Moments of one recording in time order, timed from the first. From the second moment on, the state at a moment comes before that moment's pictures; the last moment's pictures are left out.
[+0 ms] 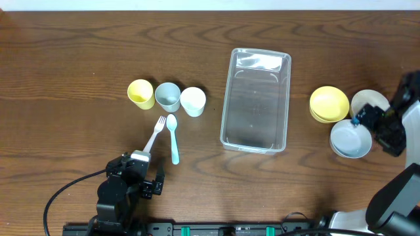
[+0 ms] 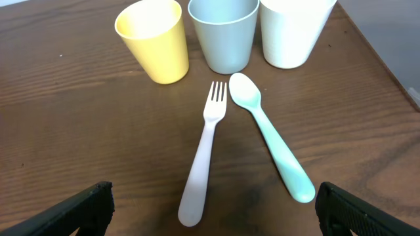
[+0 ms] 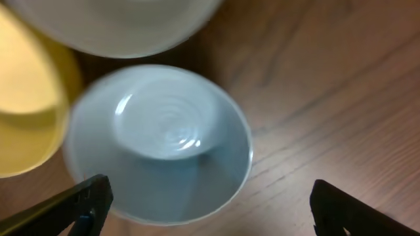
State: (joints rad) left arm -0.15 0.01 0.22 -0.74 0.01 0.14; right arm -0.48 1.63 1.18 -1.06 0.06 0.34
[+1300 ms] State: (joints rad) left arm -0.15 0.01 0.22 -0.74 0.01 0.14; right arm 0.01 1.07 1.28 -1.08 -0.27 0.41
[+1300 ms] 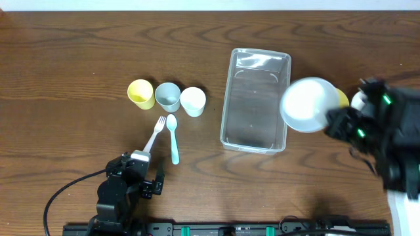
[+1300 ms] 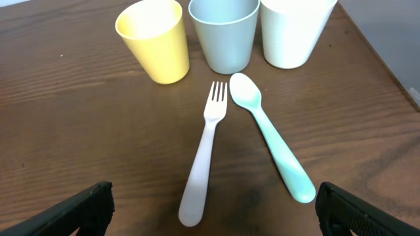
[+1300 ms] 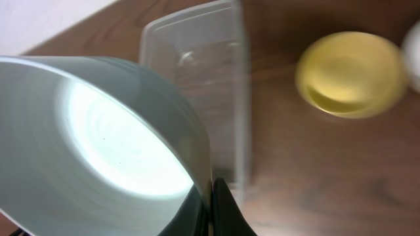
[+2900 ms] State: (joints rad) left arm -0.15 0.01 0.22 -0.74 0.01 0.14; right arm -0.49 1.66 1.61 -1.24 -0.05 0.38
